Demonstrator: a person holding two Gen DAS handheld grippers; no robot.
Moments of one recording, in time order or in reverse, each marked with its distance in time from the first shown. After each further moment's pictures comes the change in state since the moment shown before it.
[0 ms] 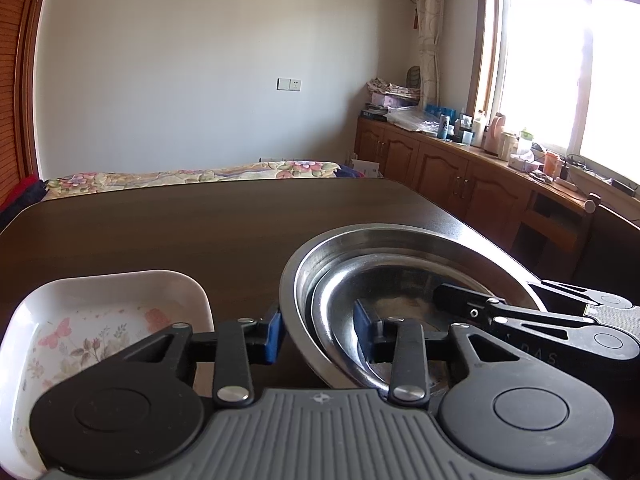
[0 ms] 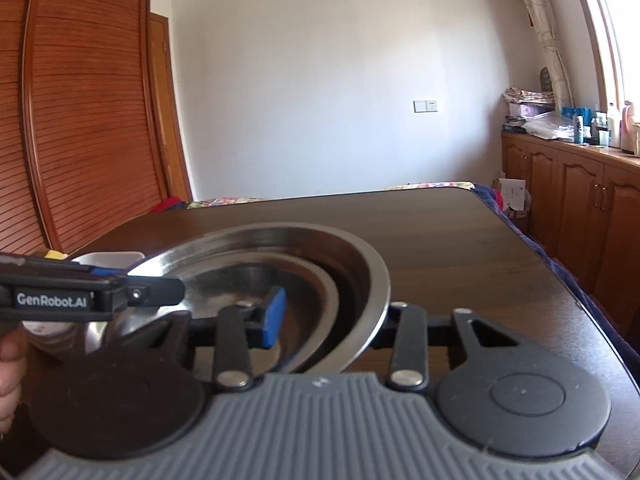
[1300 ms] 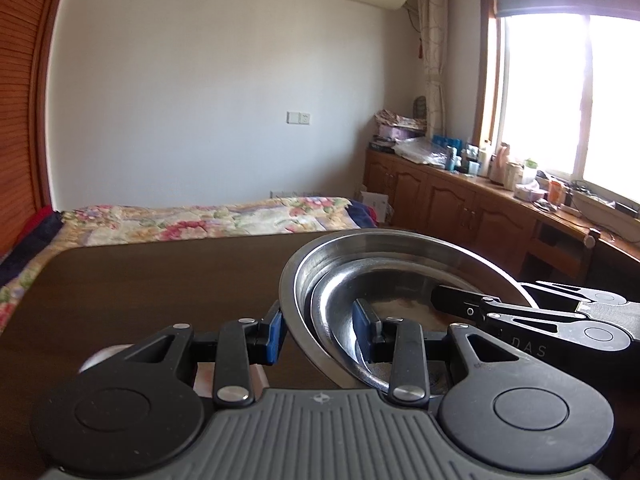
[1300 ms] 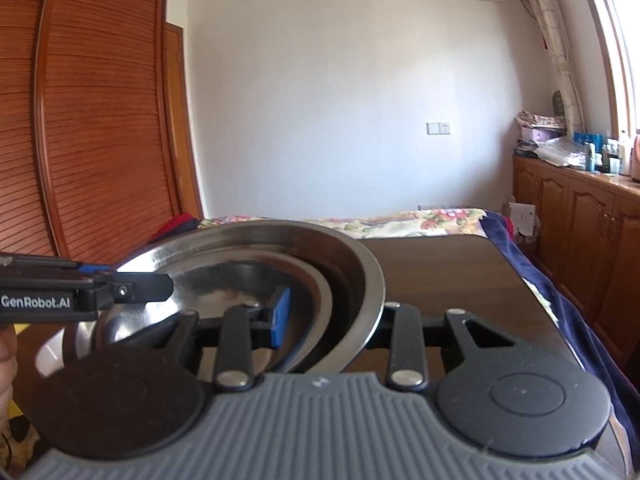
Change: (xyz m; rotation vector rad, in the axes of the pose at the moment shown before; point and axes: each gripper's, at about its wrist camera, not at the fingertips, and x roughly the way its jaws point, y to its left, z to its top) left arm -0.042 0.025 0.040 0.012 -0.096 0.034; right arm -0.002 0.025 0.038 -0.037 -0.047 0.038
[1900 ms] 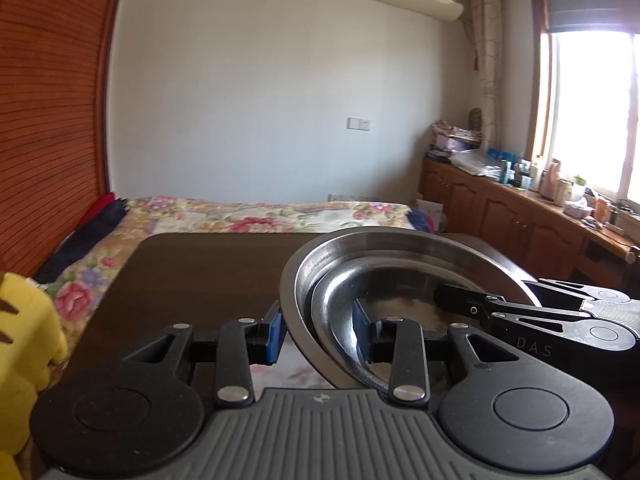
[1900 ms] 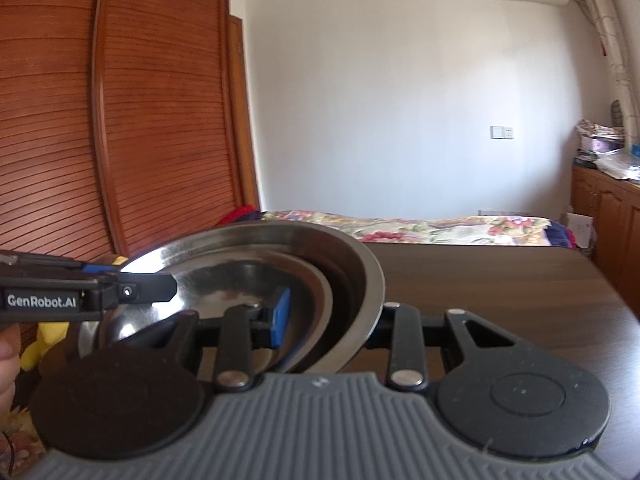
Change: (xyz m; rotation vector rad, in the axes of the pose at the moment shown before) left arm -0.053 0.074 -0.013 -0.065 -0.002 0.150; right arm 0.012 0.067 -0.001 -0.057 0.021 0.157
